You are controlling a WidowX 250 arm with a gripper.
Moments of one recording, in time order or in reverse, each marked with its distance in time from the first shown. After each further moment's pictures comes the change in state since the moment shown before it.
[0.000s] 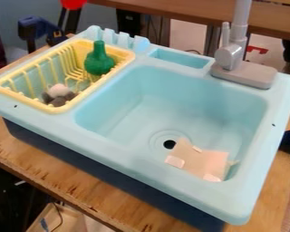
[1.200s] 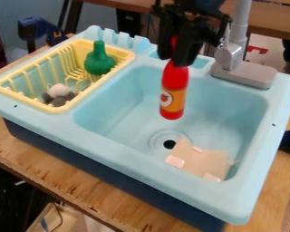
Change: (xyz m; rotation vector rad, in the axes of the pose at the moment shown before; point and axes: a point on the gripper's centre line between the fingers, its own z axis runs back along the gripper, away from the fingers) arm 0.054 -0.120 -0.124 -0.014 0.333 -0.171
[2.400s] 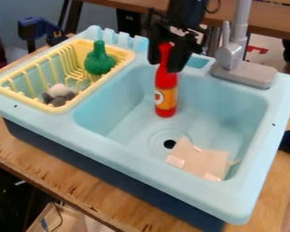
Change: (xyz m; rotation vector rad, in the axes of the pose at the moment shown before) arm 0.037 0.051 -0.038 -0.038 0.117 0.094
